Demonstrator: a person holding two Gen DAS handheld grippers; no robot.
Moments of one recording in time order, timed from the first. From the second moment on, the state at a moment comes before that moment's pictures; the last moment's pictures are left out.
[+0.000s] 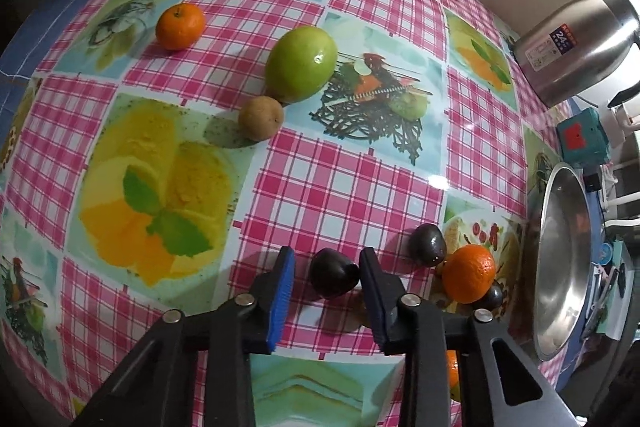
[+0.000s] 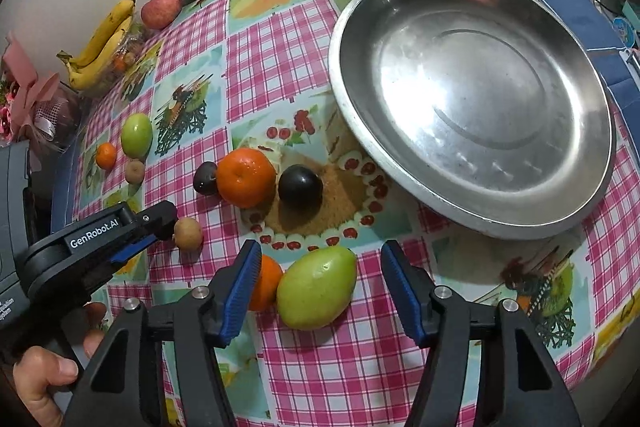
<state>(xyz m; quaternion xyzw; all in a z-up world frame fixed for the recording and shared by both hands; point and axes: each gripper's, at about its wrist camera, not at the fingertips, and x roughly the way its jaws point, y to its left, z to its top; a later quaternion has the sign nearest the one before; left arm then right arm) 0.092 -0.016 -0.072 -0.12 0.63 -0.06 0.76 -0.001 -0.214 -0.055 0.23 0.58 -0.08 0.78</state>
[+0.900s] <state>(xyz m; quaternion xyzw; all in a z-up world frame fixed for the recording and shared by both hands) 0.085 -0.004 -0.065 -0.13 0.64 -0.05 0.75 -0.015 -0.229 -0.072 0.32 0.59 -0.07 0.74</state>
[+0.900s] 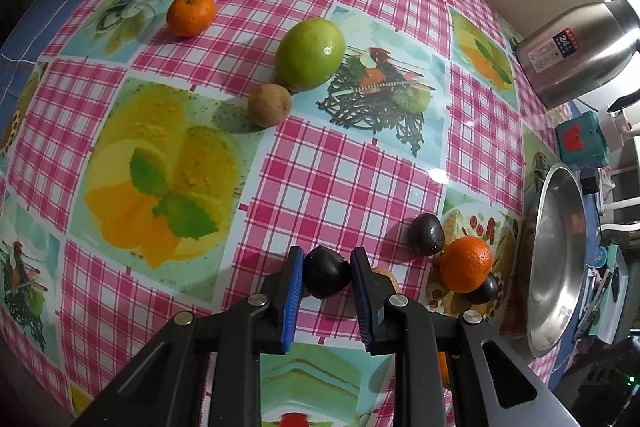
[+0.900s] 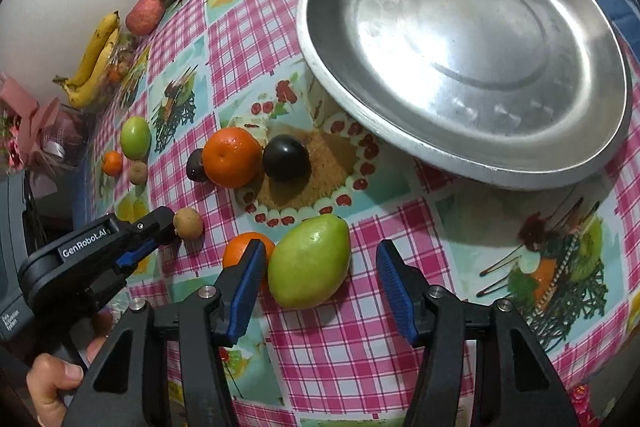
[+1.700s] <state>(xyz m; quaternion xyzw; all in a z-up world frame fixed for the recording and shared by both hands) 0.084 0.003 -0.055 -0.13 0.63 -0.03 0.77 -0.017 -0.233 -0.064 0.37 0.56 -0.05 0.75</state>
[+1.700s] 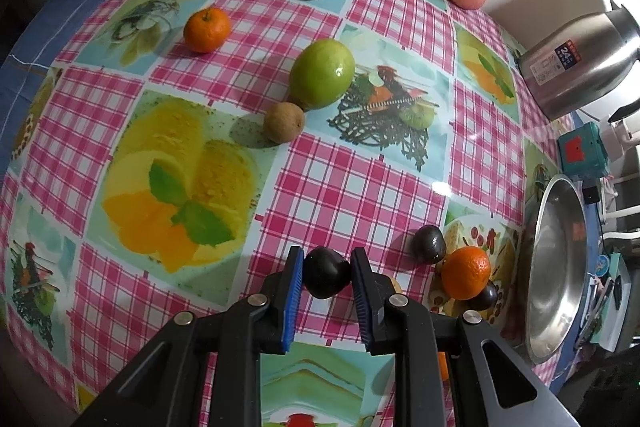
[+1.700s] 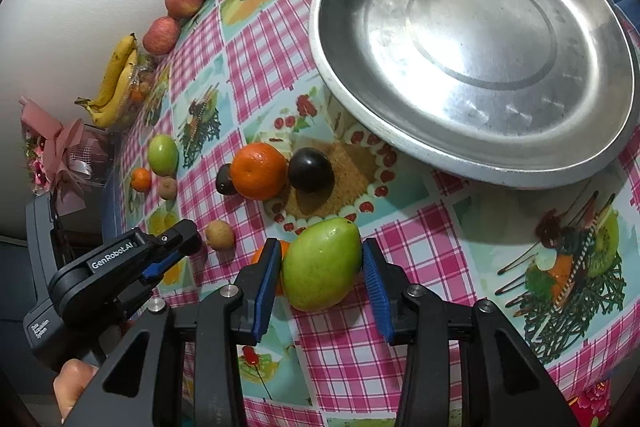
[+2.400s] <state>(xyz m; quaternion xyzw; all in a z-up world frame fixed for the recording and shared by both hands) 0.082 -0.005 -0.028 -0.10 0.59 -0.03 0.80 -0.016 -0.237 -0.023 0.32 0.51 -0.04 0.80</state>
